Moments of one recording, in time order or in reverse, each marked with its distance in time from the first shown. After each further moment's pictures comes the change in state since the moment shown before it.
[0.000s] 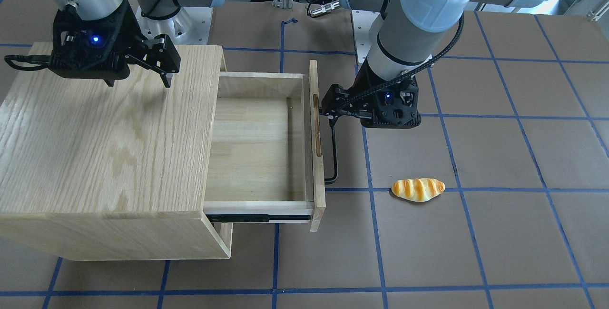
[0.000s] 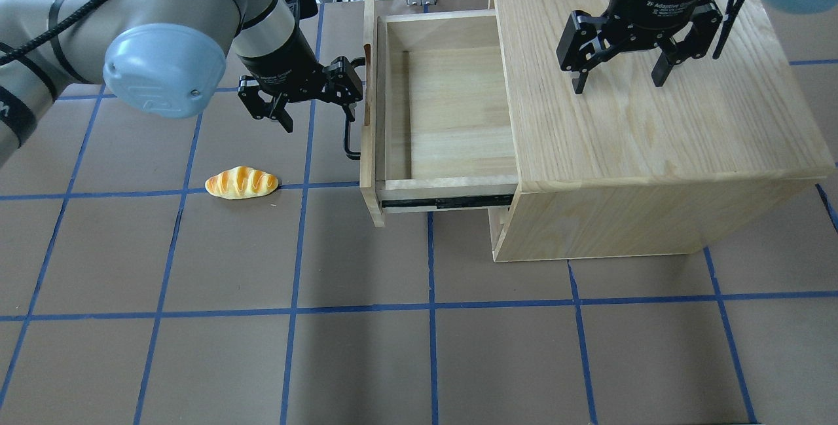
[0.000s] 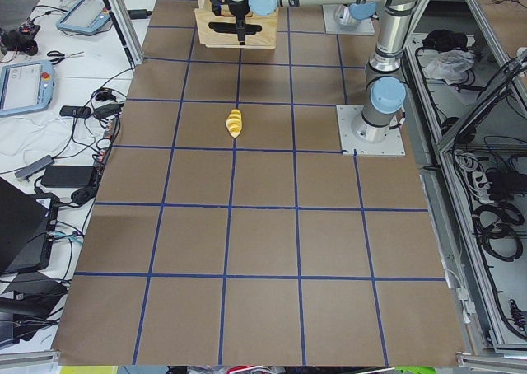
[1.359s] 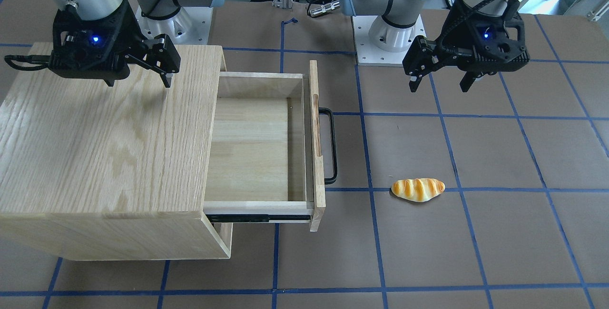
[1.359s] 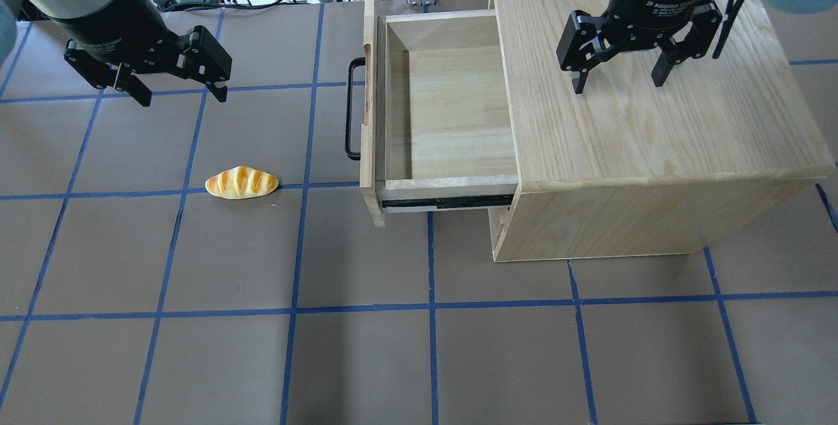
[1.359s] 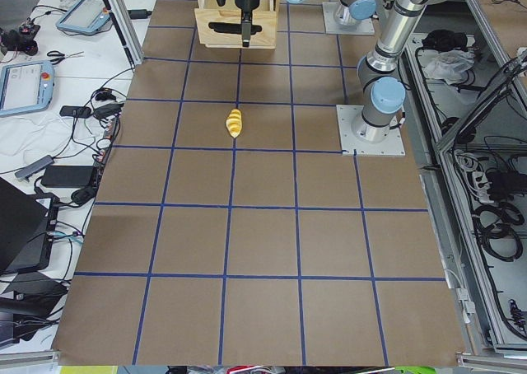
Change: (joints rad) left arm 0.180 0.159 0.023 -0.102 0.138 0.224; right arm 0.000 0.000 0.000 0.000 0.000 0.000
